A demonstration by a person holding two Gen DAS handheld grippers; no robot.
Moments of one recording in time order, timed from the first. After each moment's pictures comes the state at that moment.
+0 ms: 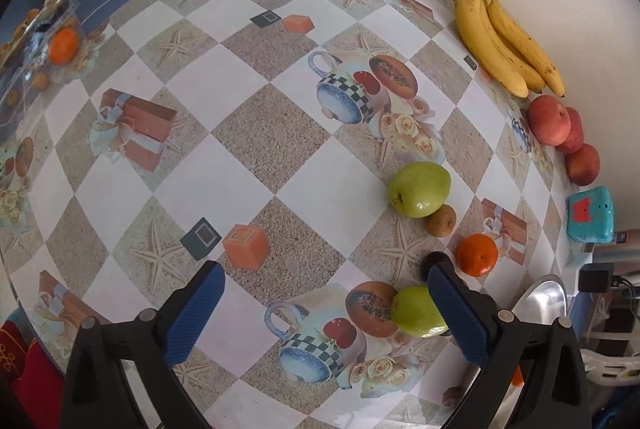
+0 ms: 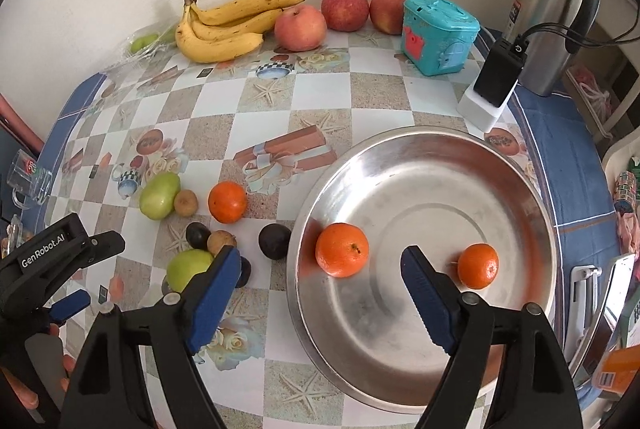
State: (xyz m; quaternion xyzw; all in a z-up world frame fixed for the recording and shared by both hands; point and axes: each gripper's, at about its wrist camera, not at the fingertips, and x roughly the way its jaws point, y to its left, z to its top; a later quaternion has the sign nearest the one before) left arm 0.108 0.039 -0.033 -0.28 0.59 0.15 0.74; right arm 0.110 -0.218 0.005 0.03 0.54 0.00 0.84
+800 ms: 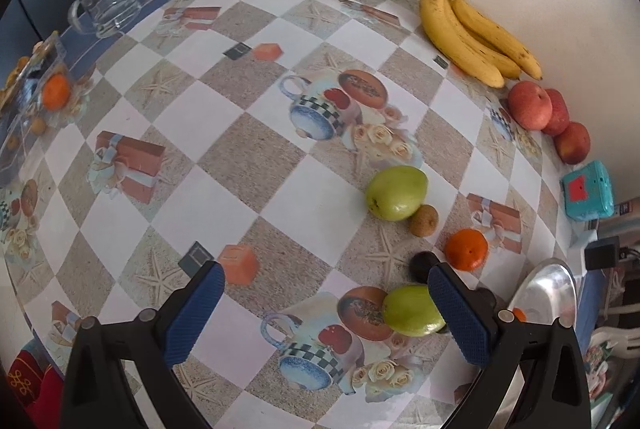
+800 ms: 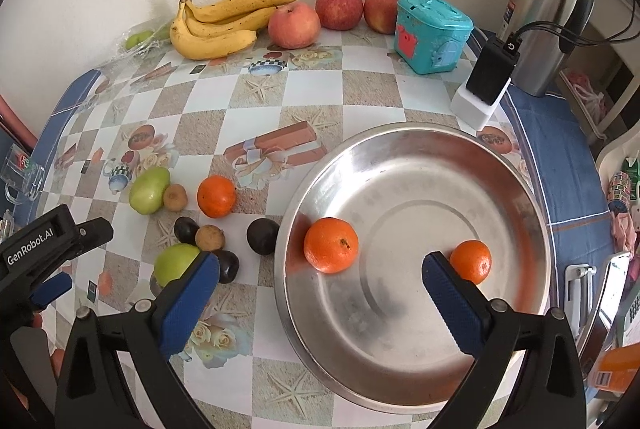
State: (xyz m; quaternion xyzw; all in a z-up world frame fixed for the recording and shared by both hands) left arm 0.112 0.027 -0.021 -0.22 0.57 0.12 0.78; right arm 0.105 -0.221 0.002 0.02 0.54 -0.01 0.84
